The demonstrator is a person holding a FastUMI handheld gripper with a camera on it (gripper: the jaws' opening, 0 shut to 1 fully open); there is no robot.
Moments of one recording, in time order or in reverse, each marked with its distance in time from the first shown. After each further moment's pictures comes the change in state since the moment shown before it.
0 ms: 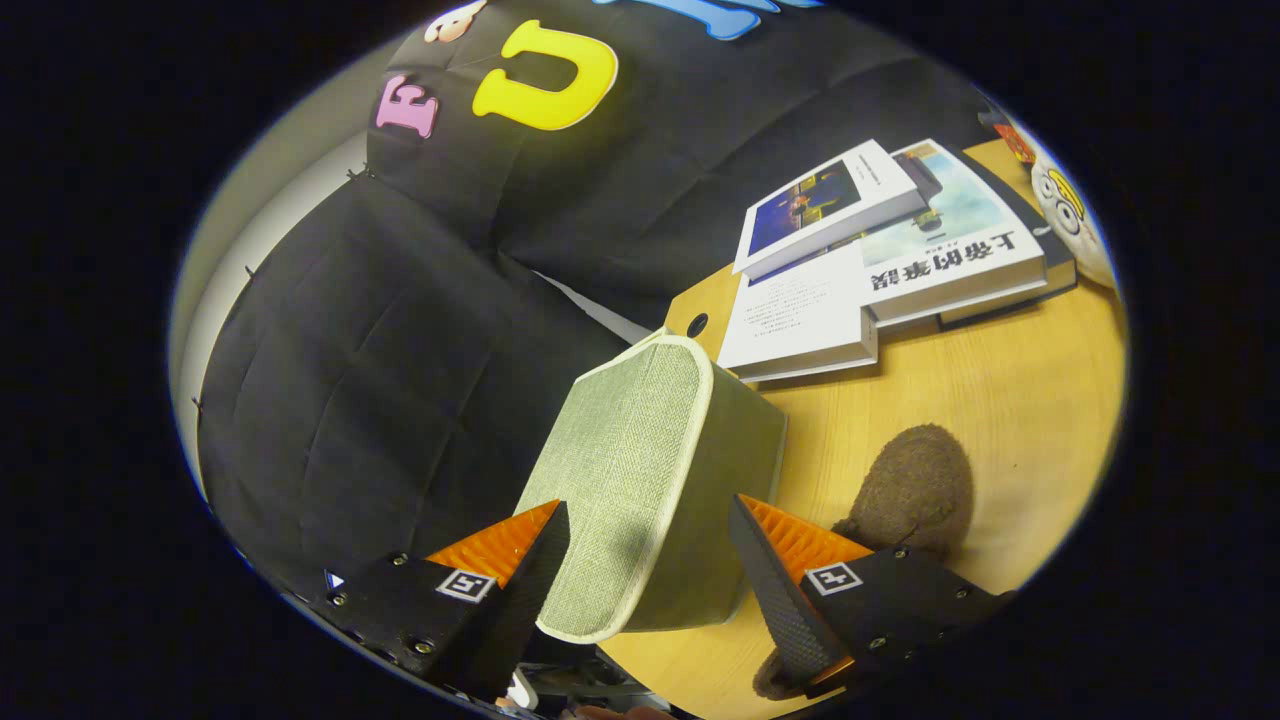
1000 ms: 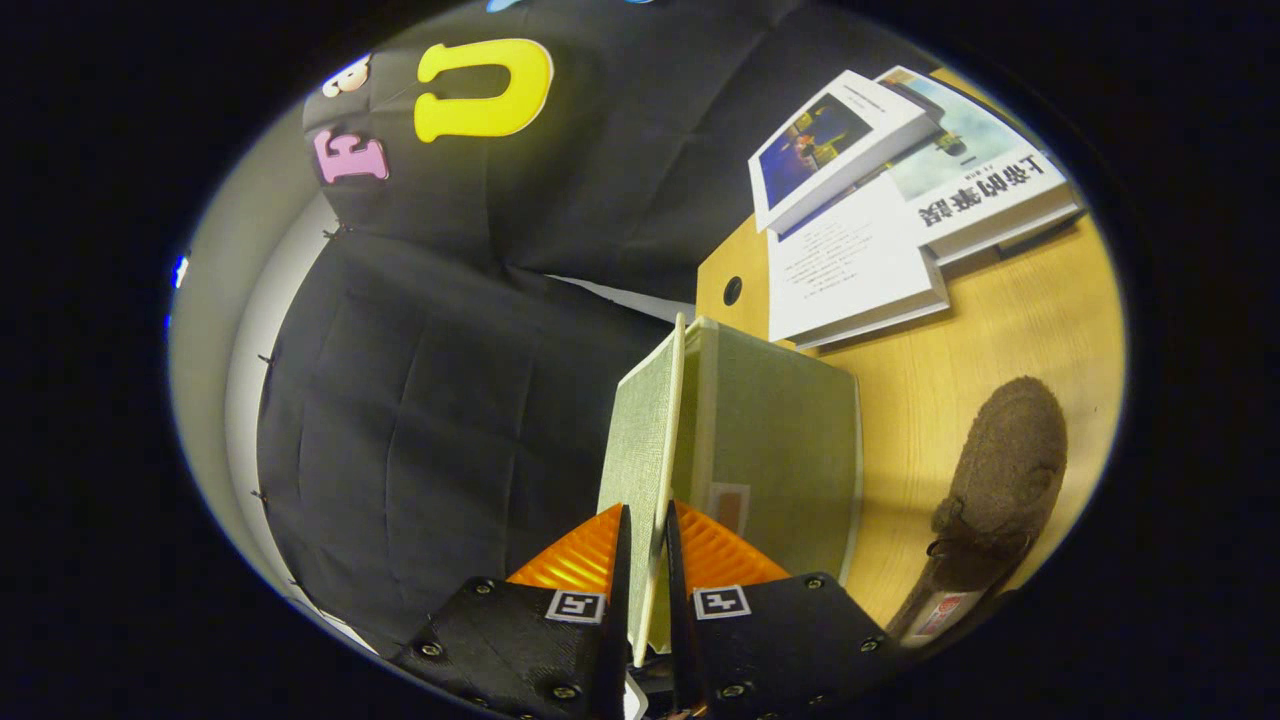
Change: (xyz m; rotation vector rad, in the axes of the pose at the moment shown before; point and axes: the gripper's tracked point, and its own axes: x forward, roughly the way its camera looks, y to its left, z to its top) arm 0.015 0.056 0.025 0.159 0.070 0.130
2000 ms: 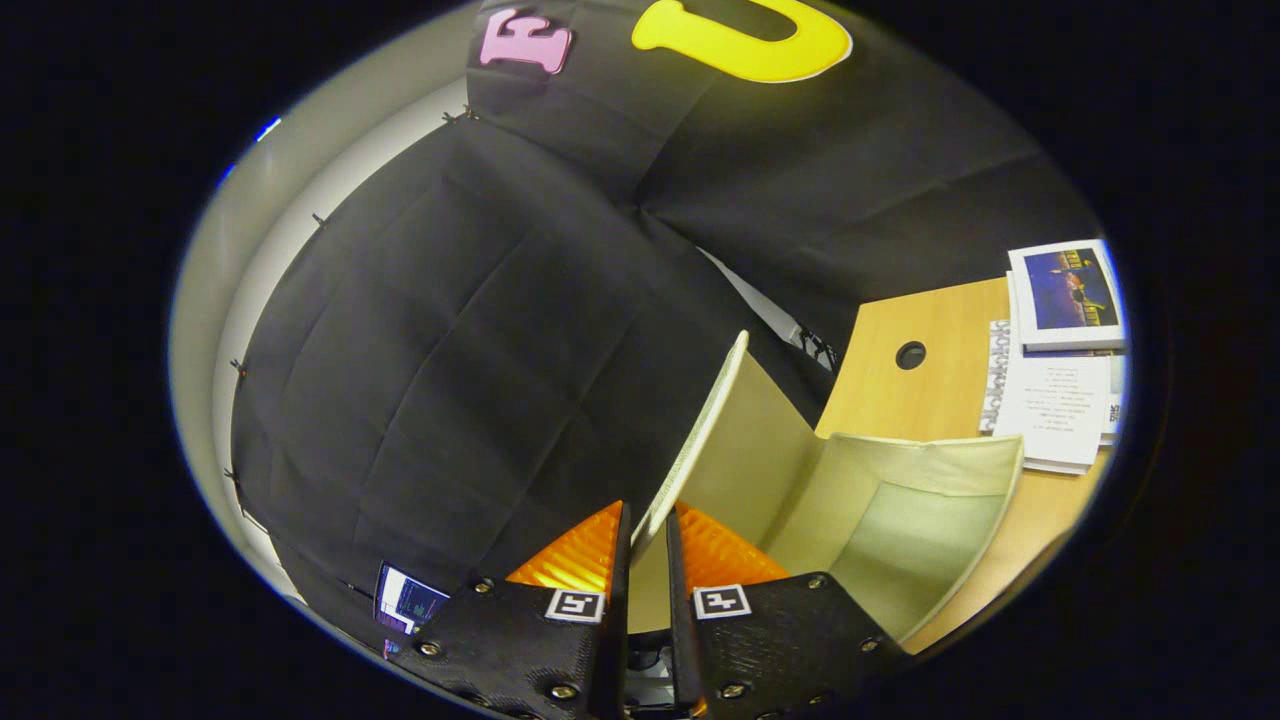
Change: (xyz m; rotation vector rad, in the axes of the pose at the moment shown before) arm 0.108 0.179 -0.004 -0.398 0.079 0.084
